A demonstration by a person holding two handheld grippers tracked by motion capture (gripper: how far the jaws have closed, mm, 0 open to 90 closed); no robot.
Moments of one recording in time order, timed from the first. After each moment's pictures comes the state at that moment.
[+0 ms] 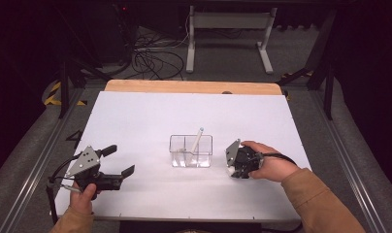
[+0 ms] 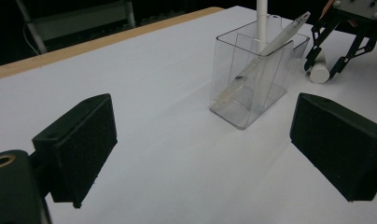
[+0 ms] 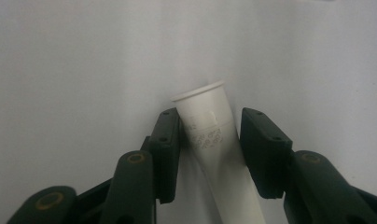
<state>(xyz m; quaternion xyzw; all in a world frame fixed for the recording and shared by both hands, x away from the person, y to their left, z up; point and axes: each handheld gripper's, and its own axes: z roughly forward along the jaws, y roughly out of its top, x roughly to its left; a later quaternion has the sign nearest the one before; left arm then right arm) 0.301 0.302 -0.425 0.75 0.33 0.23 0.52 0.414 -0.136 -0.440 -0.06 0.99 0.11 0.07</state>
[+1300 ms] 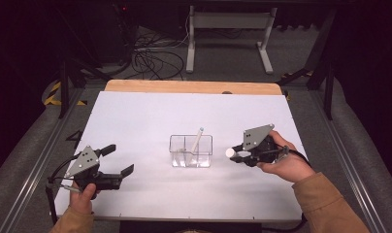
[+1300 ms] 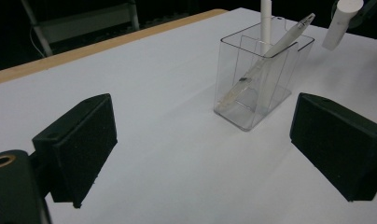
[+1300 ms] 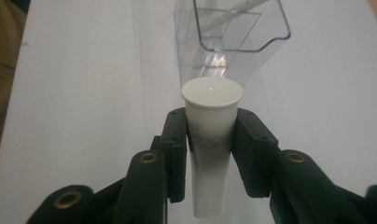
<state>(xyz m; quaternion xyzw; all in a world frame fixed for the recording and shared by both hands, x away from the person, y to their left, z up) 0.301 0.303 -0.425 0.75 0.33 0.24 0.52 0.399 -0.166 -0.375 0.00 0.94 0.32 0.13</state>
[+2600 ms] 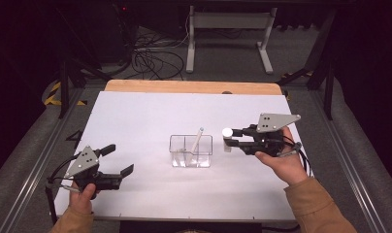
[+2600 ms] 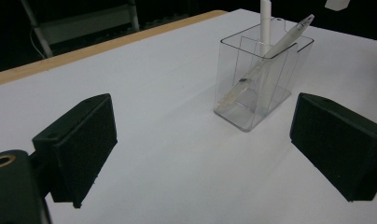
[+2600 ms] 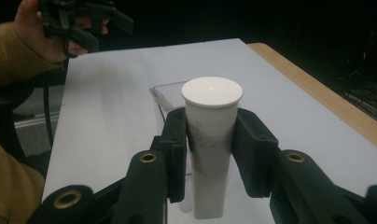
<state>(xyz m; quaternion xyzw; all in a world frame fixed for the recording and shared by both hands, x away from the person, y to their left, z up) 0.301 0.303 -0.425 0.75 0.33 0.24 0.53 0.392 -0.171 -0.346 0.12 0.83 0.54 0.12</state>
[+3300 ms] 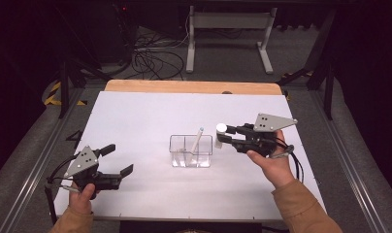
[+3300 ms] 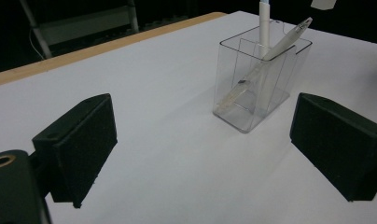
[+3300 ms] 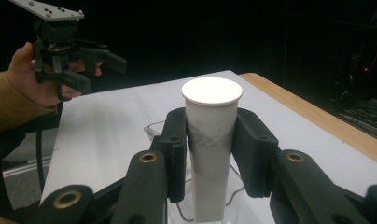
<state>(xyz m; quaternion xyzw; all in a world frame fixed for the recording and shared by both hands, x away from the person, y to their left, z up) 0.300 0.304 -0.424 0.75 0.33 0.24 0.53 0.395 -0.157 -0.359 0.14 0.78 0.60 0.13</state>
